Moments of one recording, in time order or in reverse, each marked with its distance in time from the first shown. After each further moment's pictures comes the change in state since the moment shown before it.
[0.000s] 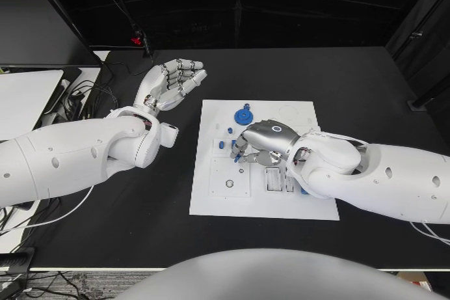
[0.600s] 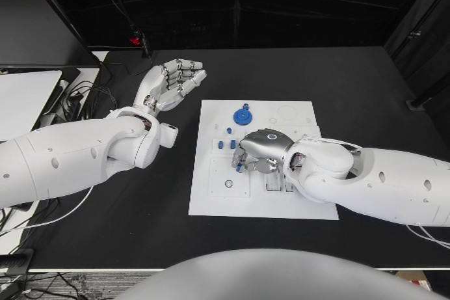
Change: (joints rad) left arm 0.000 0.003 0.000 -0.001 0.000 0.001 0.000; left_hand 0.000 0.000 -0.003 -0.003 0.000 0.000 0.000 0.000 0.000 0.000 0.000 0.004 0.000 -0.003 -0.003 0.004 -0.002 0.000 0.000 0.000 0.000 -0.001; right arm -0.023 0.014 0.000 -0.011 -0.017 0.085 -0.037; right_hand 0.002 0.000 0.007 0.000 0.003 -0.003 0.004 -0.010 -0.003 0.000 0.000 -0.011 0.000 0.000 0.000 0.000 0.001 0.000 0.000 0.000 -0.009 0.000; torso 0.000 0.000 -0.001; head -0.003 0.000
